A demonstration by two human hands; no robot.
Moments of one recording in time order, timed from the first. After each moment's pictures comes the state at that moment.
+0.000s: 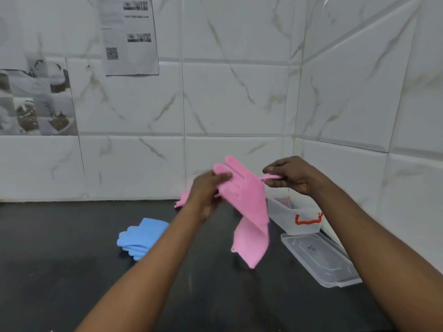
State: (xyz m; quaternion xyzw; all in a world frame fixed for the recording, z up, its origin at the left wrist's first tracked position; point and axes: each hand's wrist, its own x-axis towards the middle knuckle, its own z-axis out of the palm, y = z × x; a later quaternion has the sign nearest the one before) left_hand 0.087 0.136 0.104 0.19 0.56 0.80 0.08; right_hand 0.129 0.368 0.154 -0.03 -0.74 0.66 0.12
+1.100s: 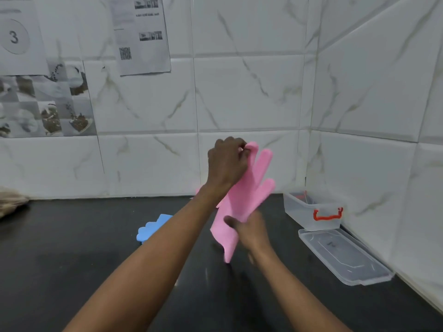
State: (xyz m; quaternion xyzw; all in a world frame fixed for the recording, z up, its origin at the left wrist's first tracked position) left_hand 0.081 0.149 0.147 0.27 0.80 0.34 -0.42; right_hand 0.146 0.213 0.018 -0.05 -0.73 0.65 0.22
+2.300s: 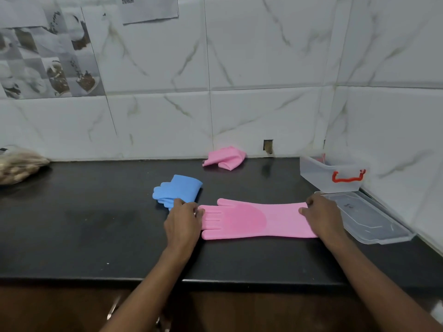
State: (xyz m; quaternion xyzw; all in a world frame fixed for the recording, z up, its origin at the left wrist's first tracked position) left_hand 0.115 0.020 -0.063 -0.01 0.93 0.26 -0.25; right_hand 0.157 0.332 -0.050 -0.23 -0.93 0.21 0.21
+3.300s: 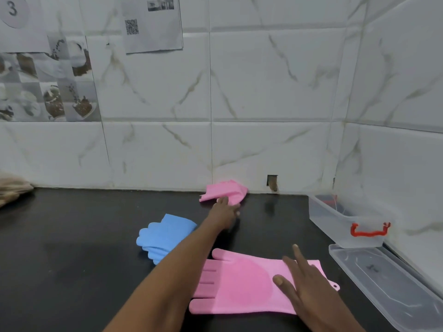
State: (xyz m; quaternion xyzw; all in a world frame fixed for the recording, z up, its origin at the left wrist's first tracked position) left_hand -0.099 0.132 -0.034 0.23 0.97 0.06 -0.05; right_hand 0.149 0.301 -0.071 -0.04 -0.99 0.14 0.04
